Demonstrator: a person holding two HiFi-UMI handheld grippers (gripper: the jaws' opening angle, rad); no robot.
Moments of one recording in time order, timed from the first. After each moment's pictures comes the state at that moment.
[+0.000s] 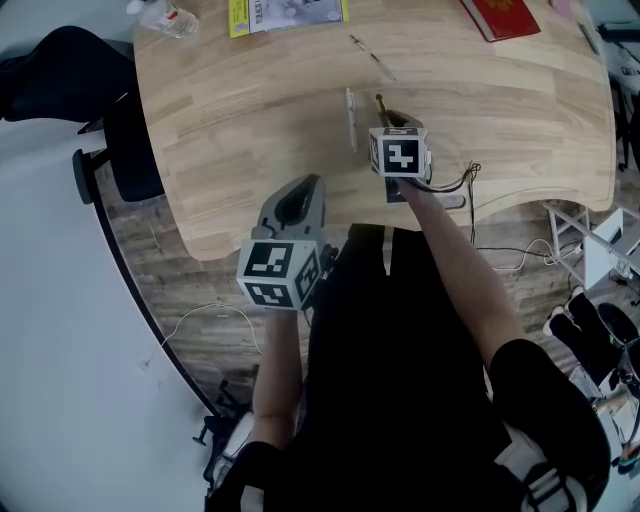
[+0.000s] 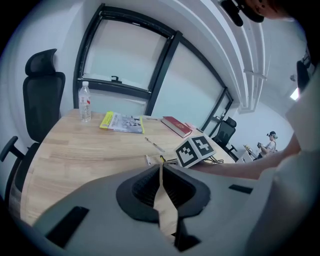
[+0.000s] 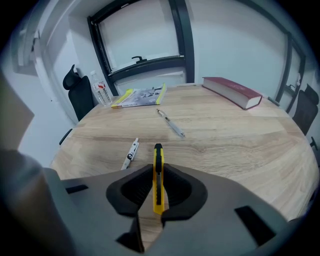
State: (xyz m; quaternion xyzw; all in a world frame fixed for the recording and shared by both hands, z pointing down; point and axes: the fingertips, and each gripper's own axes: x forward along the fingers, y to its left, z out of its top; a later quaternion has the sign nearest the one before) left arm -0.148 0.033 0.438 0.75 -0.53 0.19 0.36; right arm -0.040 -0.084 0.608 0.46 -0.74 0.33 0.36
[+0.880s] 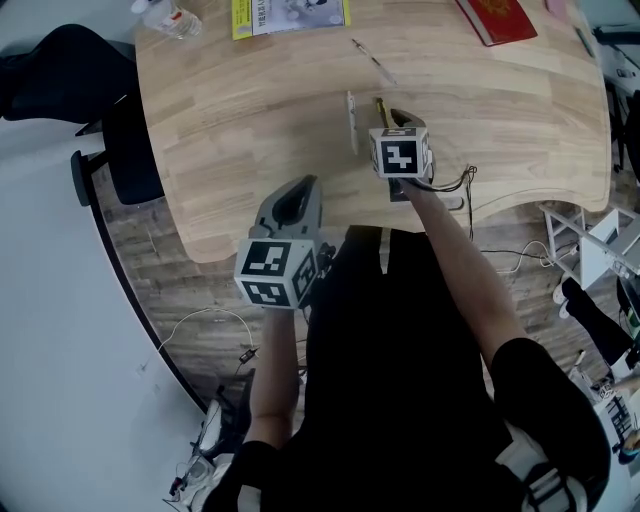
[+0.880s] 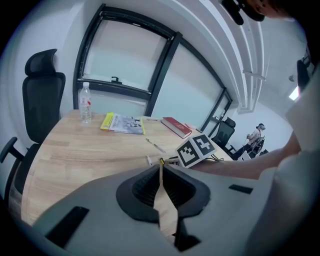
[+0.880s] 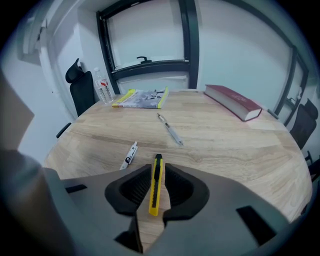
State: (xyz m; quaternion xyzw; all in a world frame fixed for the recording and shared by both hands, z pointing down) left arm -0.158 0.034 0.436 0.75 -0.52 0.19 0.36; right arm -0.039 -0.092 0.598 0.46 -0.74 0.29 0.38
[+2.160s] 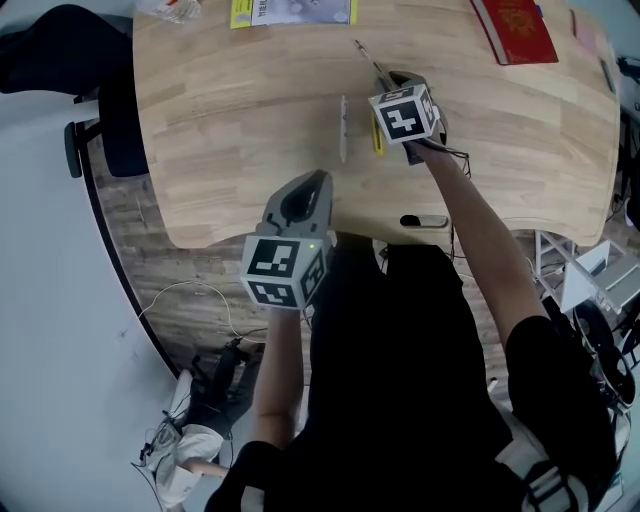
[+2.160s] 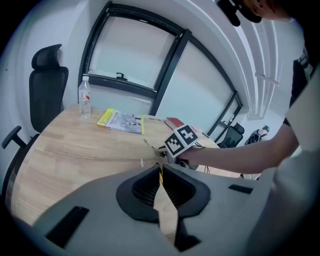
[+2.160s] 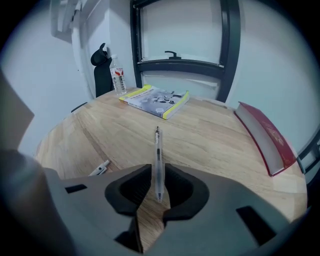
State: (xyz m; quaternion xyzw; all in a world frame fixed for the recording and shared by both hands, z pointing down) left arm -0.115 -0.006 0.446 0.71 -0.56 0.17 0.39; right arm -0.053 -0.190 0.613 0.33 -0.82 0.18 0.44
